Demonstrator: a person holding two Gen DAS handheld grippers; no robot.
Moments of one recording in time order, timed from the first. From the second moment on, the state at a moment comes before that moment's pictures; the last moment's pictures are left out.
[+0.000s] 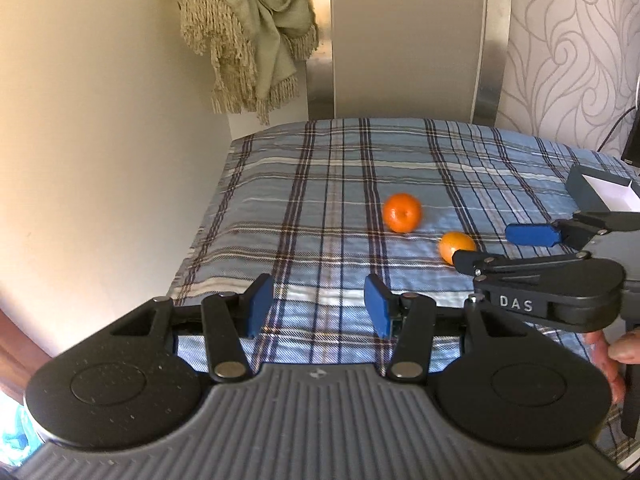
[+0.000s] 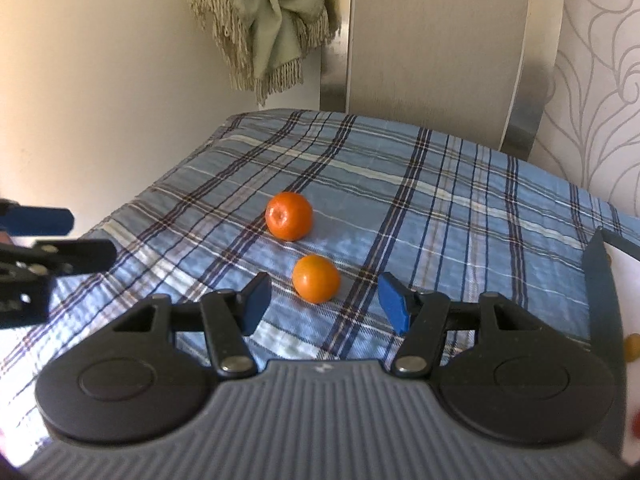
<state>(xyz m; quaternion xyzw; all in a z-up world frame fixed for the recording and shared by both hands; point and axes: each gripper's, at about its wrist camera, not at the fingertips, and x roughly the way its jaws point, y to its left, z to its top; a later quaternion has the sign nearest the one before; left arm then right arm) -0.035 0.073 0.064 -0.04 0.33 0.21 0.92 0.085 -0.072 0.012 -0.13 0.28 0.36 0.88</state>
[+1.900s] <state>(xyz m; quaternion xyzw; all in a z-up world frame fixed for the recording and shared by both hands) 0.108 0.066 0.010 -0.03 0.36 0.14 0.92 0.041 -0.168 0.075 -0.08 0.29 0.29 0.91</state>
